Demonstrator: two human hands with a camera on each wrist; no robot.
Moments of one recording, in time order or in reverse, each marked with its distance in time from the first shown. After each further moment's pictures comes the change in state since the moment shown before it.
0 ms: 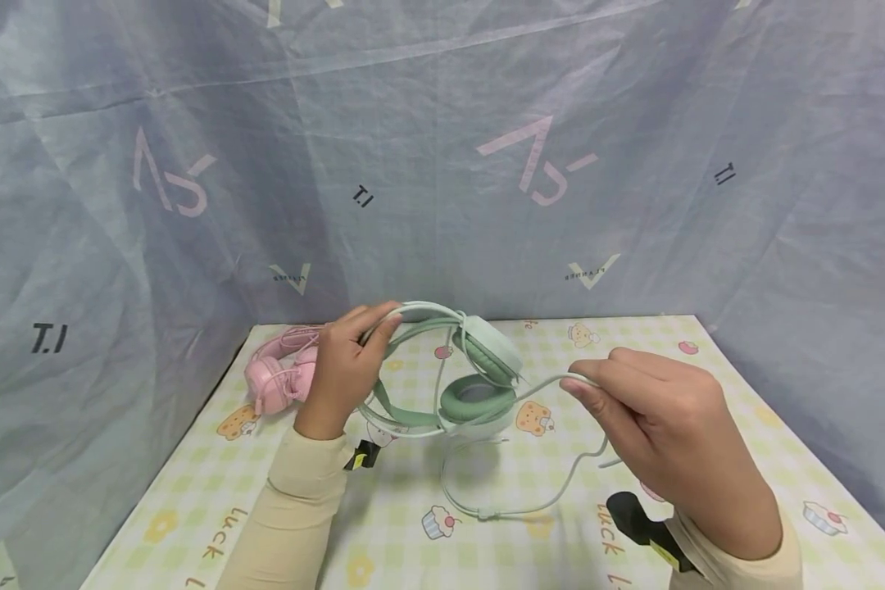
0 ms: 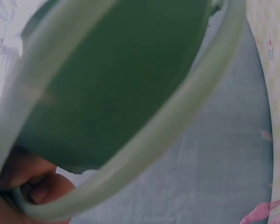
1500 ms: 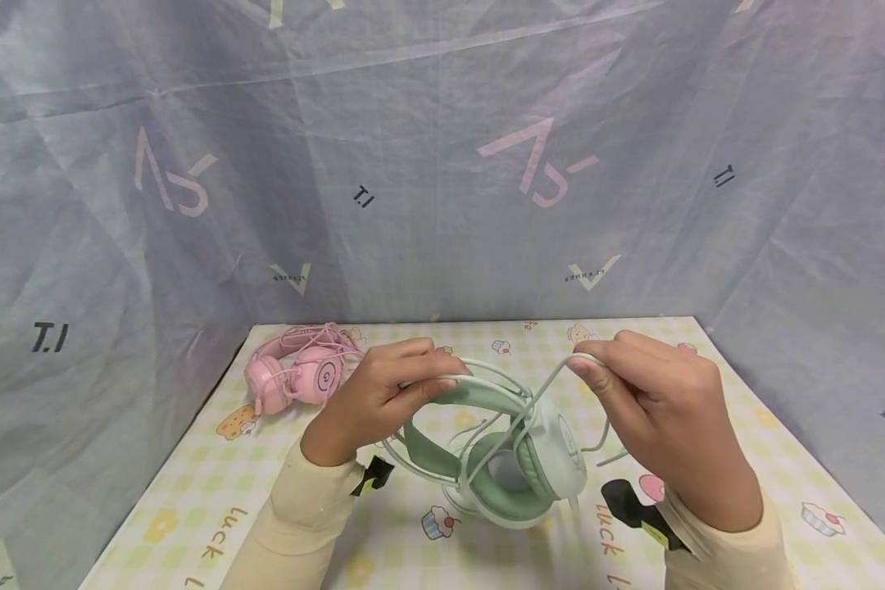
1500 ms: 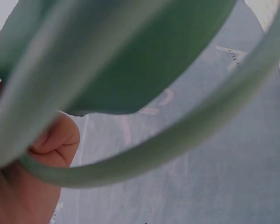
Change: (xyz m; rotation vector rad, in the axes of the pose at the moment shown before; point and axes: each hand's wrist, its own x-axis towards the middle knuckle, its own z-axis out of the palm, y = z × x) left_hand -0.007 0.047 0.004 -0.239 -0.397 0.491; right_hand 0.006 0.003 0.010 -0.028 0.117 0.028
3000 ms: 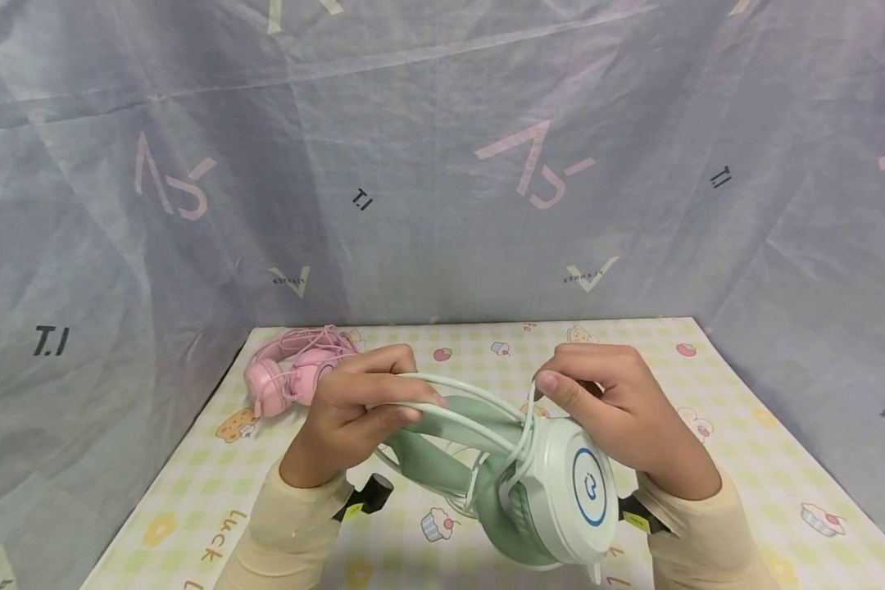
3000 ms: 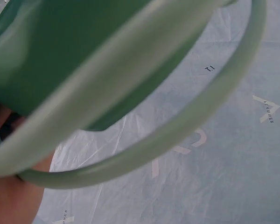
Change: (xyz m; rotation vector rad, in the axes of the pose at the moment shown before) left_hand 0.014 0.035 -0.010 -0.298 0.207 0.235; right_hand -0.025 0.027 0.013 0.412 -0.345 0.253
